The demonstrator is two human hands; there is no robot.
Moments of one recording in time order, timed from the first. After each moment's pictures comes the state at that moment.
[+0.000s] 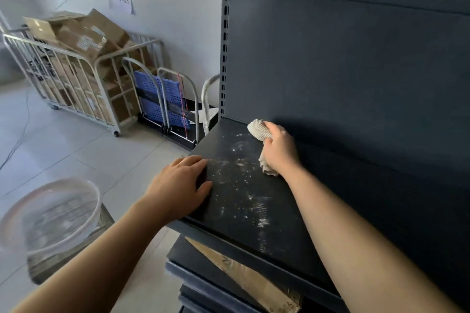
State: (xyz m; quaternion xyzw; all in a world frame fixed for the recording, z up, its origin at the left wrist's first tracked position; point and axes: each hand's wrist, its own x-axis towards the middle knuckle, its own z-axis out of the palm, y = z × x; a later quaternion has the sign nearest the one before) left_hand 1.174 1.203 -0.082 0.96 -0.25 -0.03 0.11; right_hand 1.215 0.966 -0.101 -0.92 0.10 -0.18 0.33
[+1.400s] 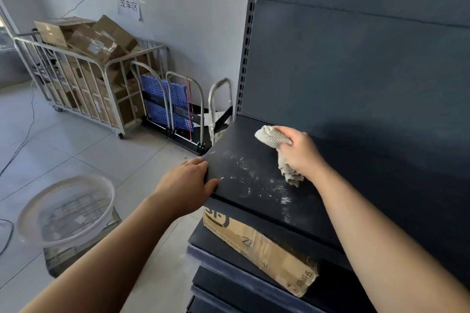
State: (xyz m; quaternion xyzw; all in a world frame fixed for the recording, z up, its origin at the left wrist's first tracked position) left_hand 1.152 1.255 -0.090 0.96 -0.24 -0.03 0.13; right_hand 1.152 0.998 -0.070 -0.90 0.08 -0.14 0.40
